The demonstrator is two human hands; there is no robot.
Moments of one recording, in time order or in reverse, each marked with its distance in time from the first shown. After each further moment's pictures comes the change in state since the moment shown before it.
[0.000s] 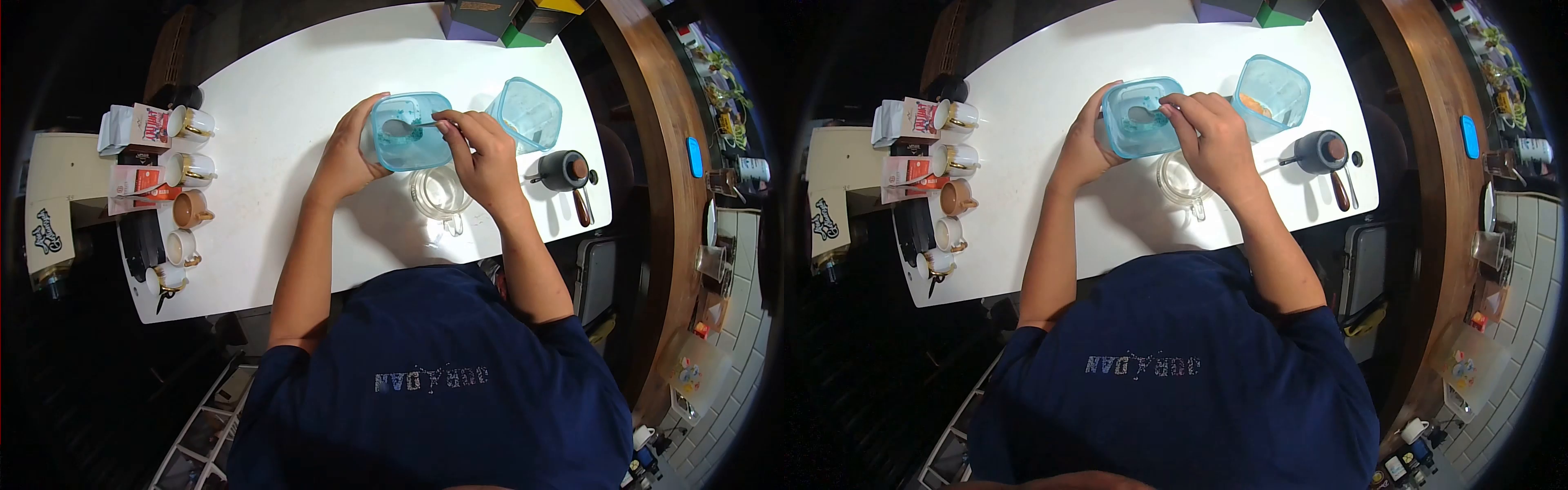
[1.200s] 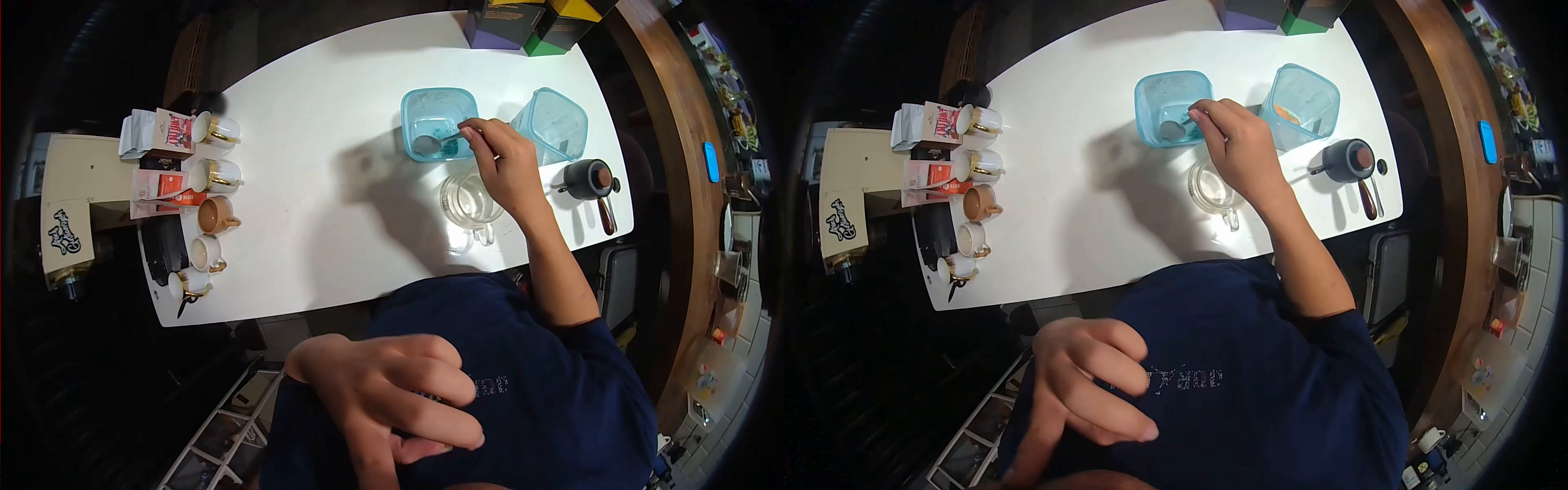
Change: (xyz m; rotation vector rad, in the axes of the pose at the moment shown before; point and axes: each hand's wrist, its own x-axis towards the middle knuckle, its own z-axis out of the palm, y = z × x) left_hand -0.112 0.162 -0.054 -0.712 -0.192 0.765; right_hand 0.004 -0.002 0.012 0.062 -0.059 0.112
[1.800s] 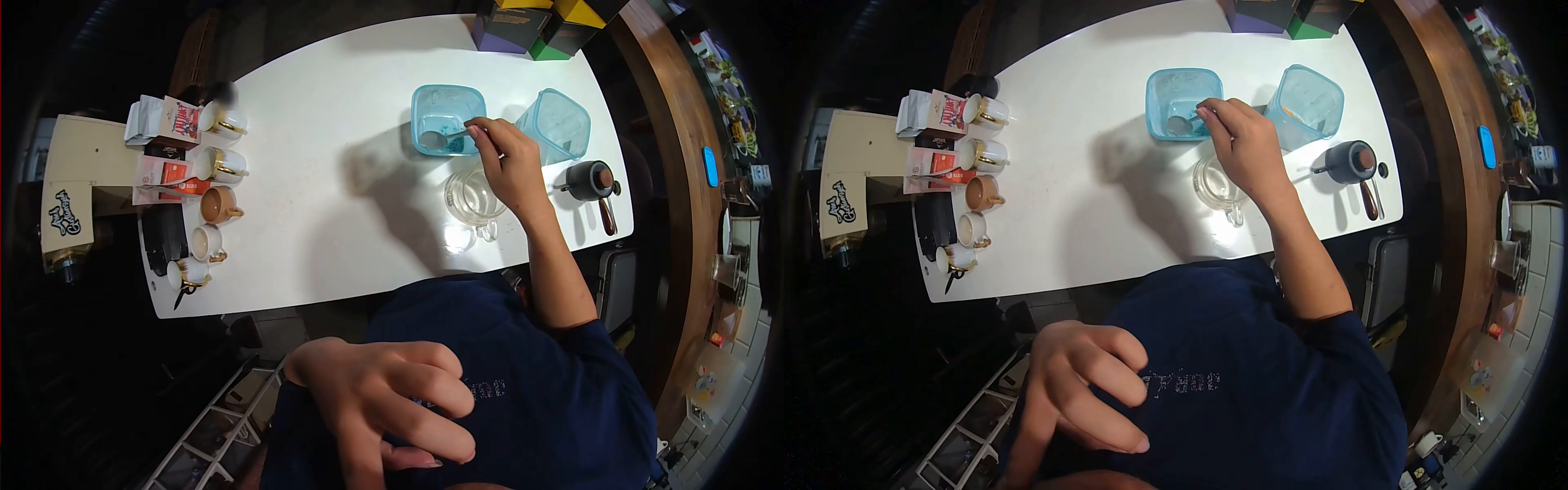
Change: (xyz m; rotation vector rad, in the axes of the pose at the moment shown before) left_hand -0.003 0.009 0.000 -0.208 -0.041 0.064; right_hand -0.006 -0.005 0.001 -0.028 -0.007 0.007
